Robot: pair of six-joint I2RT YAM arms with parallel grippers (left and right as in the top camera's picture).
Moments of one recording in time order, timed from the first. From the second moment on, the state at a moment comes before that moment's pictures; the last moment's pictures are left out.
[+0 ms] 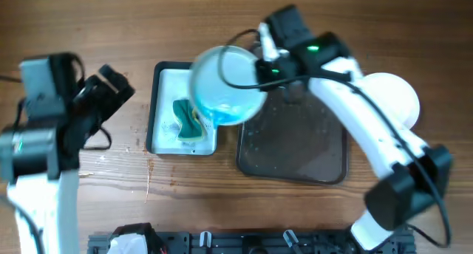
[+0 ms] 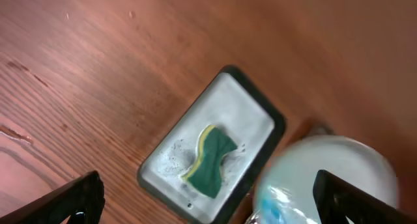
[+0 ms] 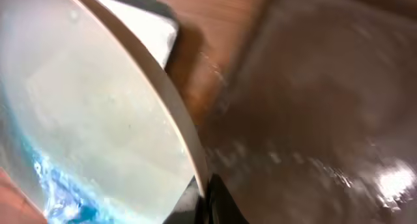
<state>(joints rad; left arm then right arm) 0.11 1.14 1.43 -1.19 0.01 -0.65 0.52 1.83 1.68 -0.99 -0.10 0.23</state>
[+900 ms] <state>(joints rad) 0.11 0.98 1.43 -1.20 0.03 -0.65 1.01 1.92 1.70 -0.50 1.07 -0.10</state>
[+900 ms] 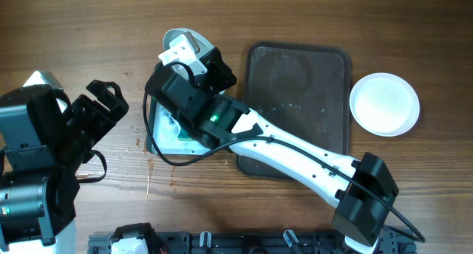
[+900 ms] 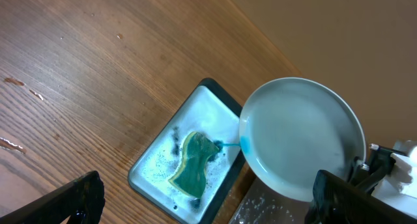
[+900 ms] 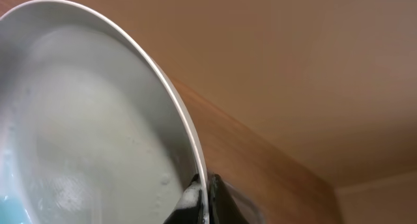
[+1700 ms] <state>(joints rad) 0.11 0.98 1.43 -1.20 0.03 -0.65 1.04 1.92 1.70 -0.43 1.20 -0.27</state>
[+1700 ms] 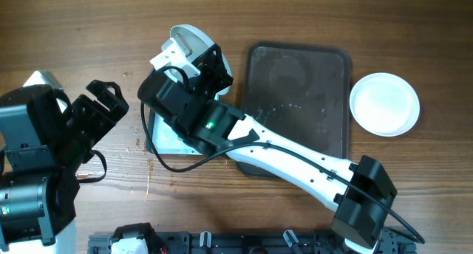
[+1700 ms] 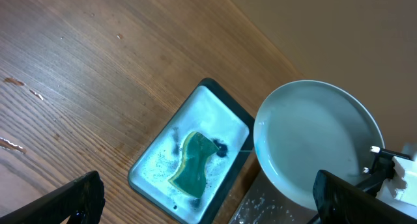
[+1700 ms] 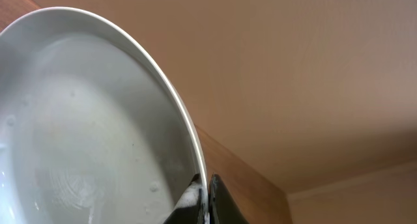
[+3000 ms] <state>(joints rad) 0.11 0.98 1.43 -1.20 0.03 -0.65 1.04 1.92 1.70 -0.37 1.19 -0.33</state>
